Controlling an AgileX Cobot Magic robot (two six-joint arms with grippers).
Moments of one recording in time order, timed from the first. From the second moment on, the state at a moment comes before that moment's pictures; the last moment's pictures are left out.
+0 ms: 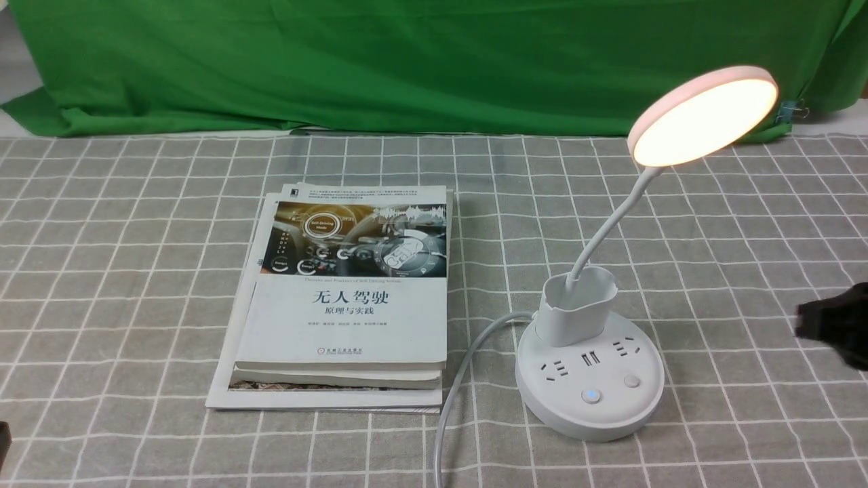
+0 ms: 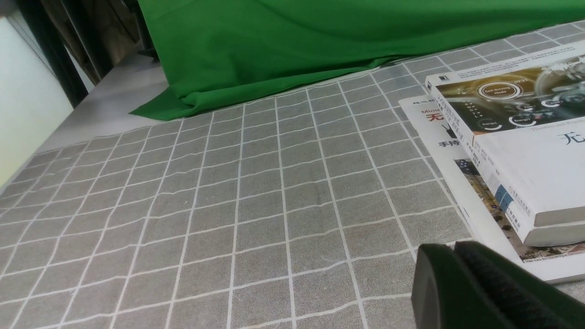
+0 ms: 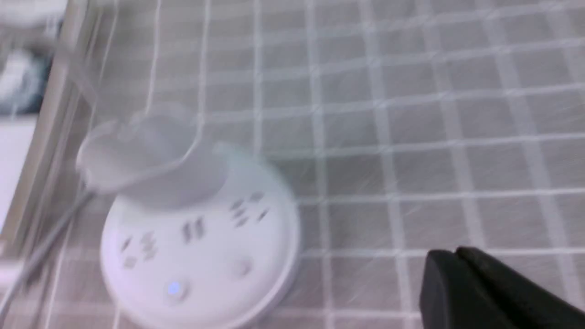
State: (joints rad) right arm 0.17 1.11 -0.64 0.25 0.45 -0.10; left arm 0.02 0.00 0.01 0.06 0.24 0.22
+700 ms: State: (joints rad) right arm 0.40 1.58 -0.90 0.25 0.62 -0.12; left arm 0.02 0.00 0.01 0.06 0.24 0.22
